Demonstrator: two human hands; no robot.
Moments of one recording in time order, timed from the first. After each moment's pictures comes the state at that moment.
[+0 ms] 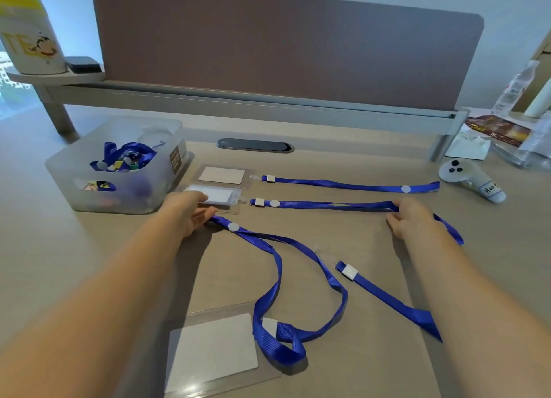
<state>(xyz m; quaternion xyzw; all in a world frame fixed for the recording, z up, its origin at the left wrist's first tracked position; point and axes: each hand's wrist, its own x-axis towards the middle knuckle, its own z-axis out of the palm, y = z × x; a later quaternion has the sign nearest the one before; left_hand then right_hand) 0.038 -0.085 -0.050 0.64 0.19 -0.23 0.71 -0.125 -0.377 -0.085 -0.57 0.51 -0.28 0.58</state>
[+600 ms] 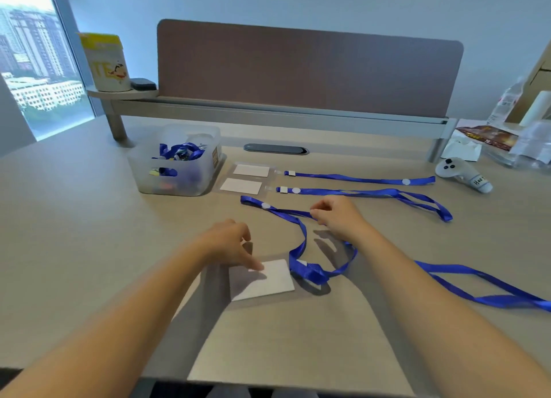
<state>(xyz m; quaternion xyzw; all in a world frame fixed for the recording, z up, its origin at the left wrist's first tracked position) -0.057 -0.004 -0.054 0.91 -0.33 -0.22 0.10 -0.144 -0.175 -0.042 -0.88 0.26 -0.09 0.38</state>
